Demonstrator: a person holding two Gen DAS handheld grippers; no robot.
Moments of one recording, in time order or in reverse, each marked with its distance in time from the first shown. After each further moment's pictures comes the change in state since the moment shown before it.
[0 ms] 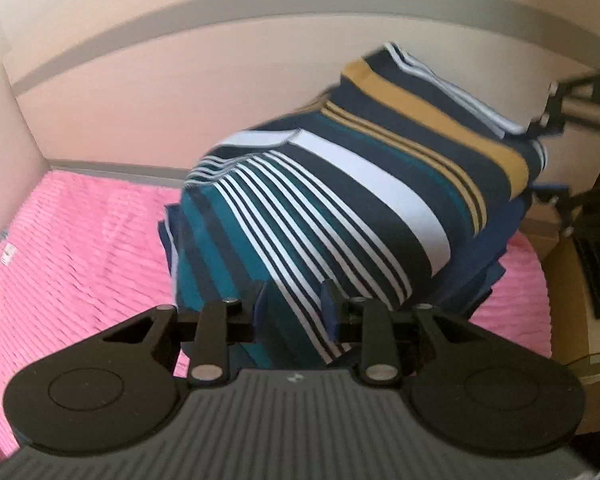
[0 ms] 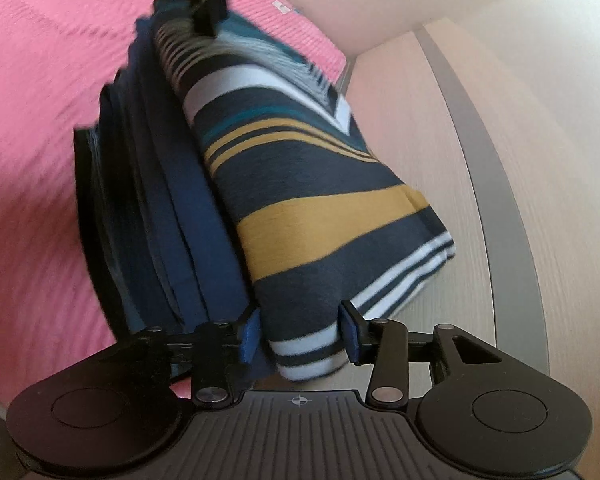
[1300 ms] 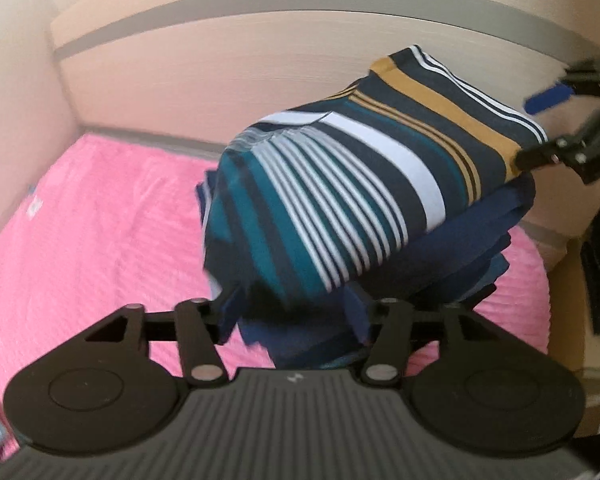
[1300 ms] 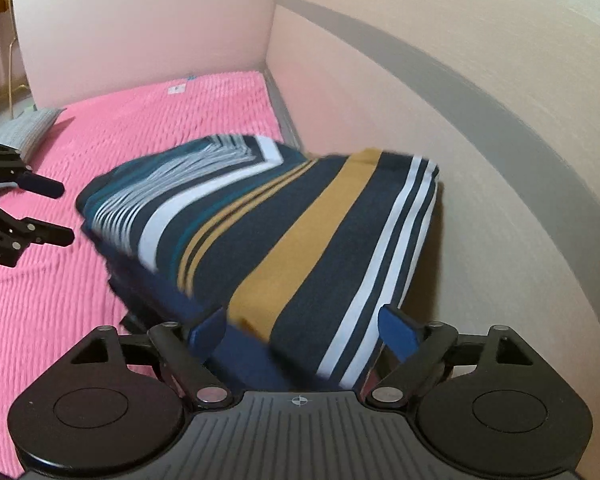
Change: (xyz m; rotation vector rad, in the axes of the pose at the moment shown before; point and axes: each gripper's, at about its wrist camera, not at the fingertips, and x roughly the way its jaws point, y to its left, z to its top) left arm -0.043 0.002 -0.027 -0.168 0.024 0.083; right arm -0.008 -0.030 0.011 0.726 -0.039 0.263
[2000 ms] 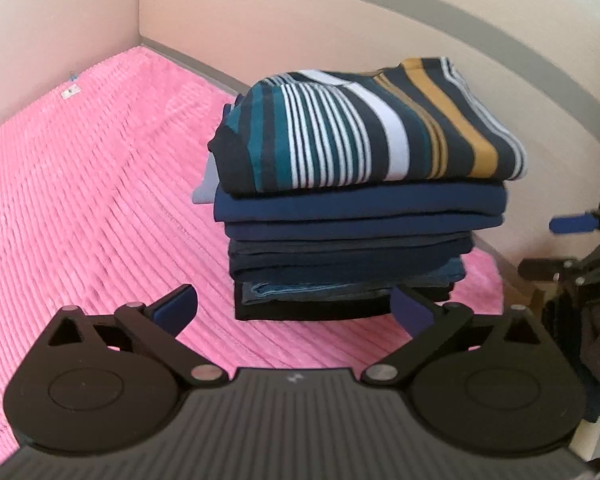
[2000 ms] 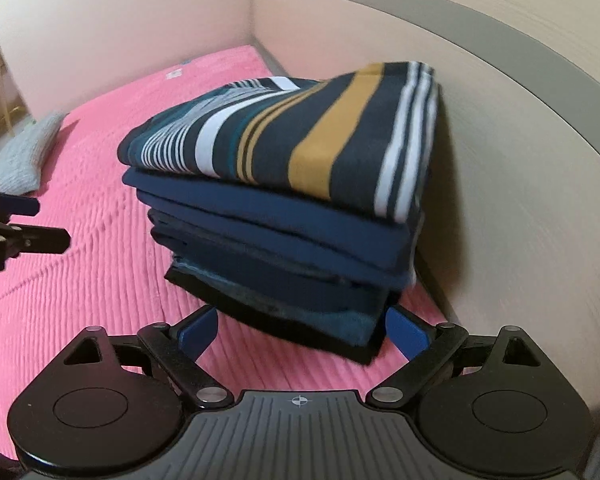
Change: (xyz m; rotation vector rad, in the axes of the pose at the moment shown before) left arm -0.051 -0.029 -0.048 -0.342 0.021 -0.011; right arm -0.045 0.046 -0.069 0.176 0.068 0.028
